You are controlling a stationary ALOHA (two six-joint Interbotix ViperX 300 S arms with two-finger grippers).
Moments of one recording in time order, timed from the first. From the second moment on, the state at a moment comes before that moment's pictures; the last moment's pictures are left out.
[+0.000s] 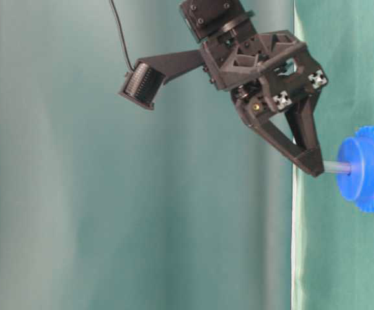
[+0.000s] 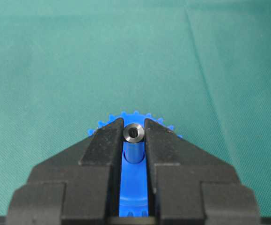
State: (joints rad) left arm 0.00 -0.94 1.17 0.01 -0.24 -0.01; right arm -0.13 0.15 0.74 0.03 -0.41 -0.06
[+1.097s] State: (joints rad) left arm 0.00 -0.94 1.17 0.01 -0.23 -0.01; right arm -0.13 0.22 0.71 0.03 -0.41 -0.06
